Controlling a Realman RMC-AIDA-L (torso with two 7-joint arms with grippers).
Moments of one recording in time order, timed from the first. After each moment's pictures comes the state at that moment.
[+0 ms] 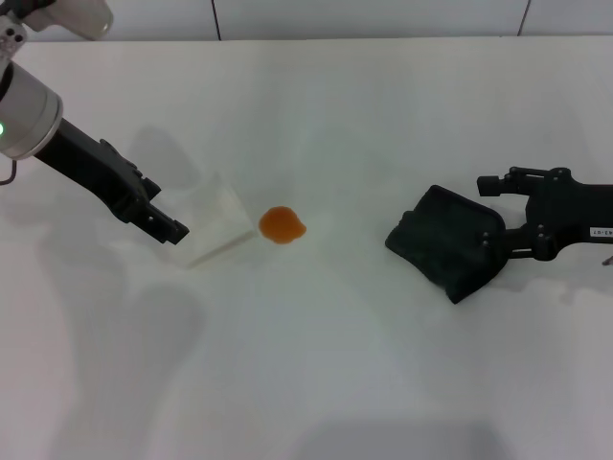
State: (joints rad) left arm -1.28 -2.08 2.85 -0.79 0.52 1.58 -1.56; right arm 0.43 2.00 -0.98 -0.77 -1.80 -1.43 1.39
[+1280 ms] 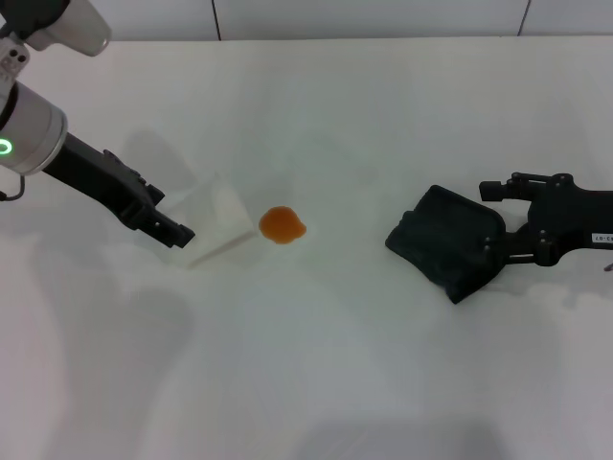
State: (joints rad) left arm -1.23 -2.08 2.85 -0.75 0.47 1.52 -1.57; right arm 0.42 2.00 -0.98 -0.77 -1.80 -1.43 1.39
